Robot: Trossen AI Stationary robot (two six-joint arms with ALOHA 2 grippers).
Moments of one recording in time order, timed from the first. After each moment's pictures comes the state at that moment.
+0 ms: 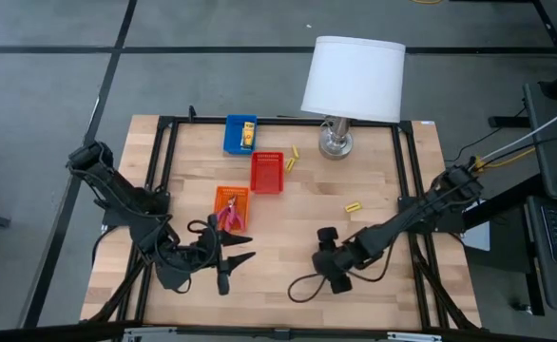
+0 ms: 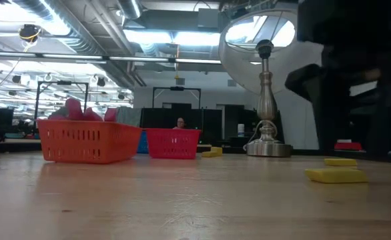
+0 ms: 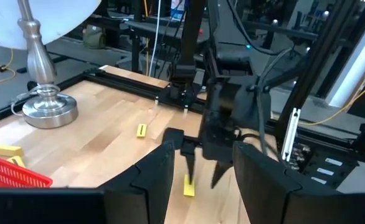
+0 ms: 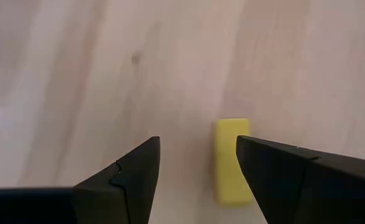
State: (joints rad) left arm -0.78 1.40 1.05 0.00 -1.03 -0.51; right arm 0.57 1.75 0.99 -0.40 0.16 0.29
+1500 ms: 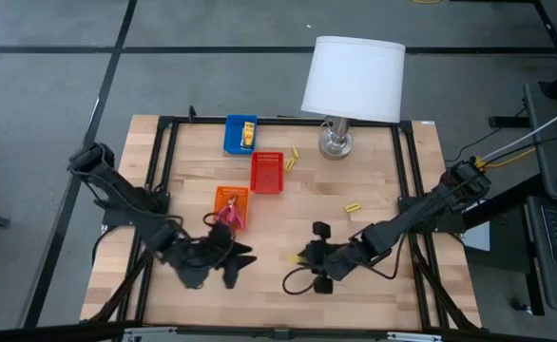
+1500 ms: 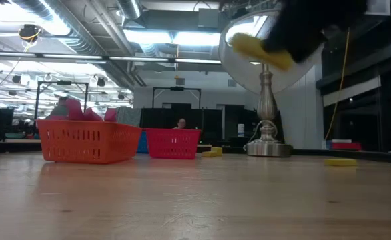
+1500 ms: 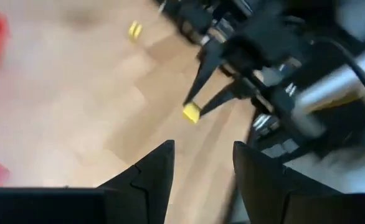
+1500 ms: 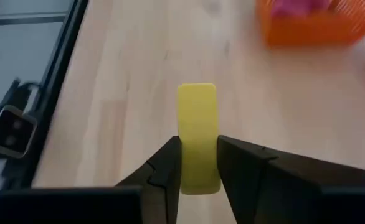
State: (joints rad) left arm -0.71 1.42 1.05 -0.26 -0.75 -1.20; right arm 0.58 1.67 1.05 -0.17 0.40 0.44
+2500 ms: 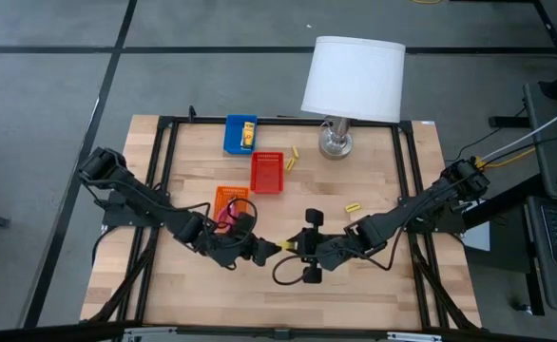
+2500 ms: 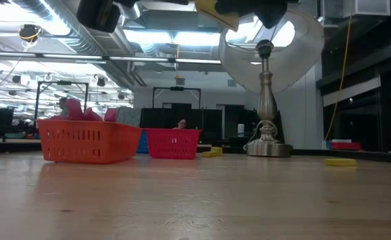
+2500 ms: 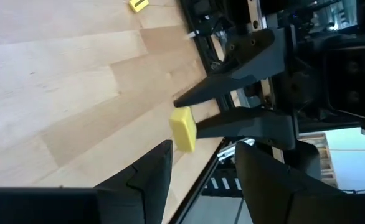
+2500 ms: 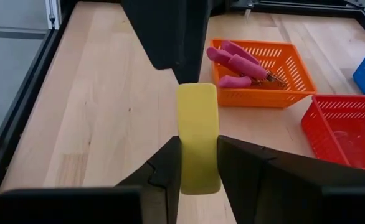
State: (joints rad) left arm -0.51 1.55 1.05 -0.01 -0.55 -1.47; right arm 0.52 1.67 1.20 -0.24 0.48 0.30
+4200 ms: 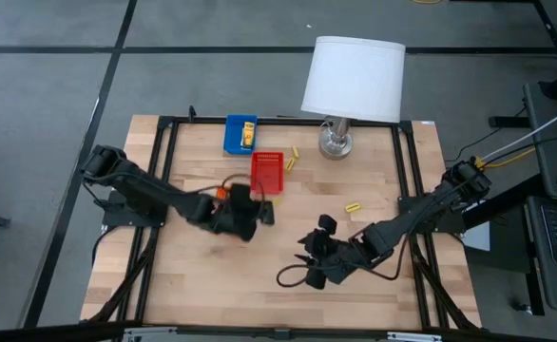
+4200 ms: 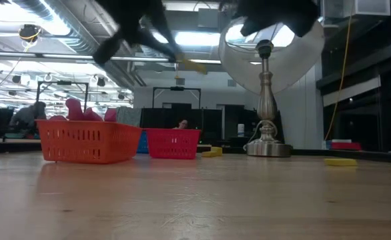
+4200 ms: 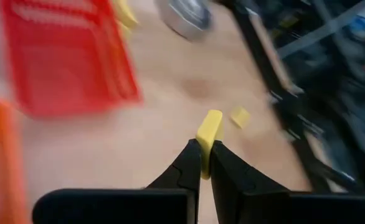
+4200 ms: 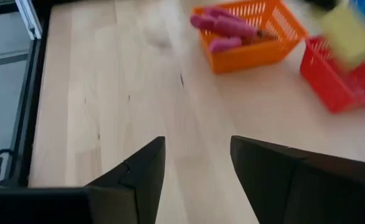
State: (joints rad) left arm -0.33 1.55 1.05 -0.31 -0.78 -1.48; right arm 0.58 1.67 1.20 -0.38 0.56 0.64
